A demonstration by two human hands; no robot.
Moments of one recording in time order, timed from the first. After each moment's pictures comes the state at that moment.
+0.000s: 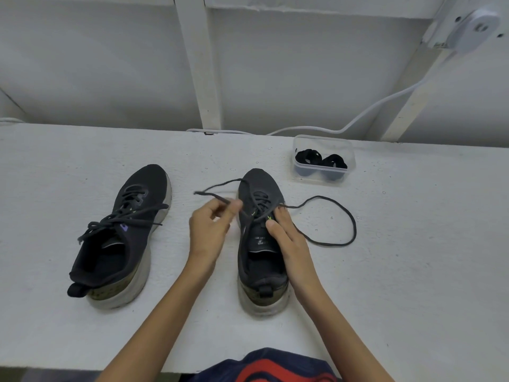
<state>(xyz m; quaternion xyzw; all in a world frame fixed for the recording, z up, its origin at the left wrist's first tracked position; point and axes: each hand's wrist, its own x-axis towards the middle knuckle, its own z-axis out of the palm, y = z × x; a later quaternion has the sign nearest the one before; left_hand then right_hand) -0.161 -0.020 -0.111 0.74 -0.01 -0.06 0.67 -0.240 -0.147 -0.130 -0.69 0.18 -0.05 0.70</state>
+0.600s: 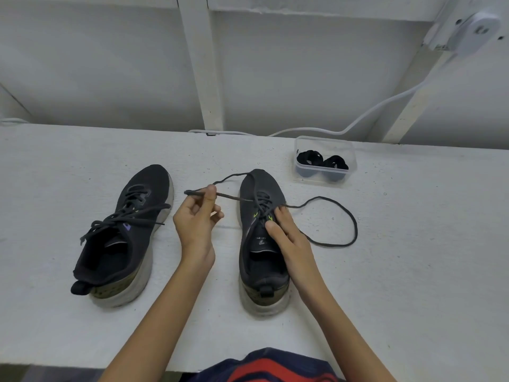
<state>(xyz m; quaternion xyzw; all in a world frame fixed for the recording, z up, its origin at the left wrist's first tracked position) -0.155 -0.018 -0.097 0.57 0.13 -0.01 0.81 -0.247 -0.150 -0.114 -0.69 0.21 -0.03 0.69</state>
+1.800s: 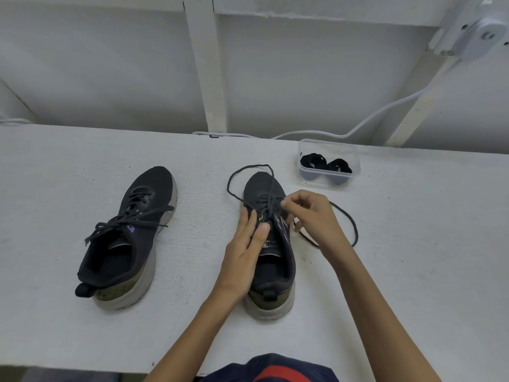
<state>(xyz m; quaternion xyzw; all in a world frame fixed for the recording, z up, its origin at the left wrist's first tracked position) -0.205 -0.035 -0.117 0.74 -0.08 -0.20 0.64 -0.200 -0.199 -0.092 -0.77 0.18 -0.04 0.61</state>
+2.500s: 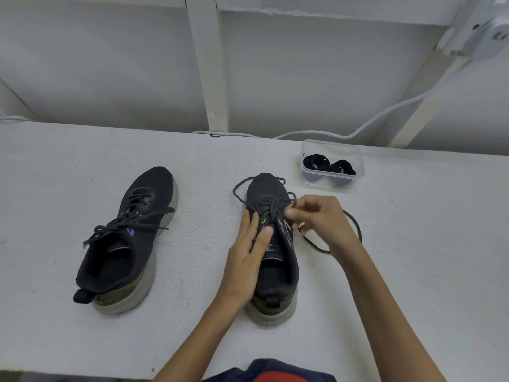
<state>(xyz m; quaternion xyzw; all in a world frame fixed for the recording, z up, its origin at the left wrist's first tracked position) -0.206 -0.038 -0.119 0.73 -0.06 -0.20 0.66 -0.200 -0.212 -0.088 -0.73 0.18 -0.01 0.66</state>
